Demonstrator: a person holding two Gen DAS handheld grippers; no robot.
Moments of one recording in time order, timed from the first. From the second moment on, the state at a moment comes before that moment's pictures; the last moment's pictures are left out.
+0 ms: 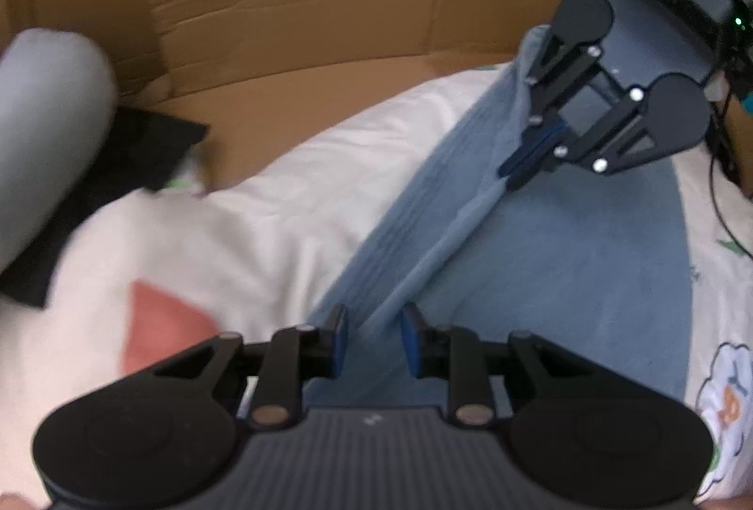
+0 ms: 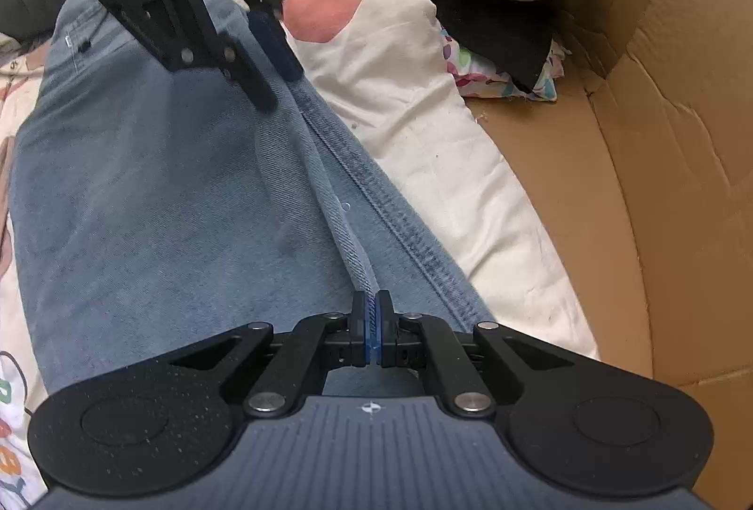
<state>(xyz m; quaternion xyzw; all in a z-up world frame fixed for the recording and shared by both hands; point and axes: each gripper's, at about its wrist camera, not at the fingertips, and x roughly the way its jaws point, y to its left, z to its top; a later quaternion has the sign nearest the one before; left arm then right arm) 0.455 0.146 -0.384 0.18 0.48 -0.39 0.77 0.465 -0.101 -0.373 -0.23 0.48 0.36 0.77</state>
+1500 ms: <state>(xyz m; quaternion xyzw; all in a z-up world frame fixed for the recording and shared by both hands) 0.448 0.152 -0.397 0.14 0.46 -0.39 0.79 0.482 -0.108 -0.393 -0.21 0.46 0.35 0.79</state>
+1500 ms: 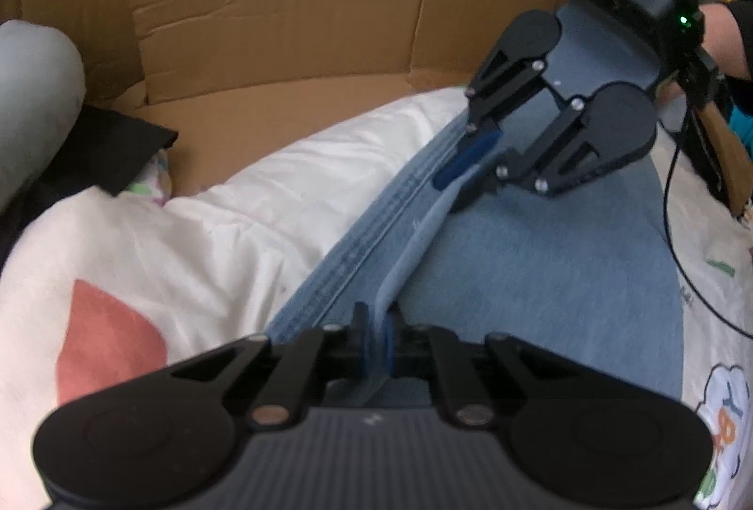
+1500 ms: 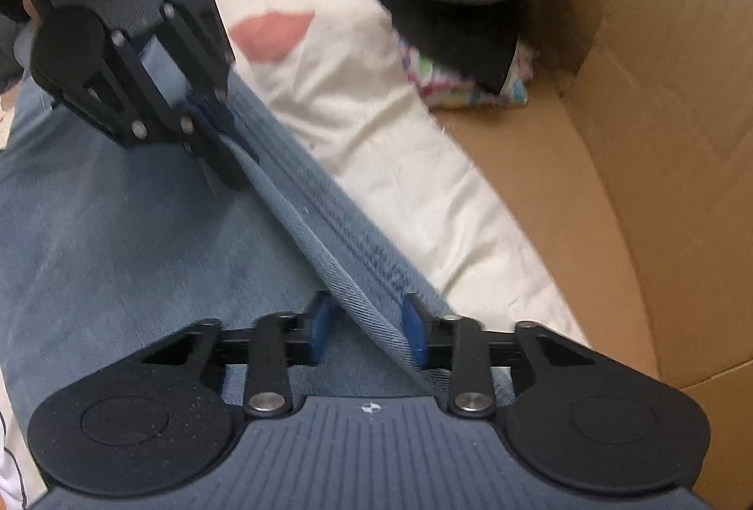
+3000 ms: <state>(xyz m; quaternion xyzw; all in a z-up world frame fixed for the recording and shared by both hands) 0.415 0.265 -0.366 0.17 0.47 -0.19 0.85 0.508 -0.116 -0.394 -0.17 0.49 0.30 0.80</state>
